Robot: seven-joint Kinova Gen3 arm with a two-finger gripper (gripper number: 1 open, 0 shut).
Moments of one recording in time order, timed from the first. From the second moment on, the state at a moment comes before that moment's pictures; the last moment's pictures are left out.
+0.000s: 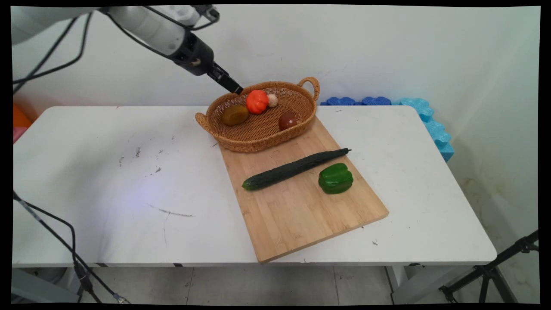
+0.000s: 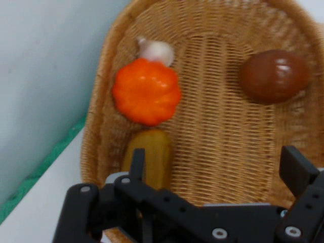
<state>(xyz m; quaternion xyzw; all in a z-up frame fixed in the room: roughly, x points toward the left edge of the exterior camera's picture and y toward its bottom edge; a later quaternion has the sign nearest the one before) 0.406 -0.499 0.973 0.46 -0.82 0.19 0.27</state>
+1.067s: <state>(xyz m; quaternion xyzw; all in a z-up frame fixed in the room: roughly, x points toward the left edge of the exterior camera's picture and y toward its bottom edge) 0.400 -0.593 0.883 0.51 -0.83 0.16 0.16</state>
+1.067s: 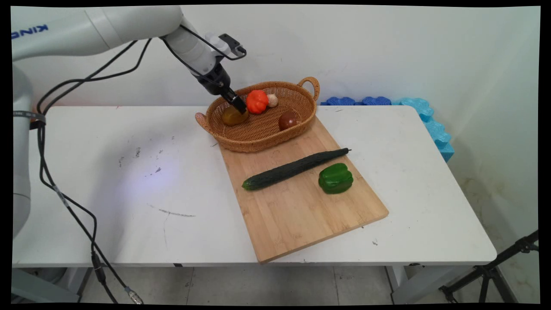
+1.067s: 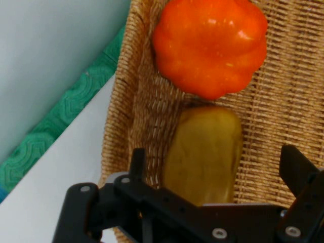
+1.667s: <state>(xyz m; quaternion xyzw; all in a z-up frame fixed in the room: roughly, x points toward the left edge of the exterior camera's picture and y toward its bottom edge) 0.393 -0.611 0.861 0.51 -0.84 0.15 0.15</state>
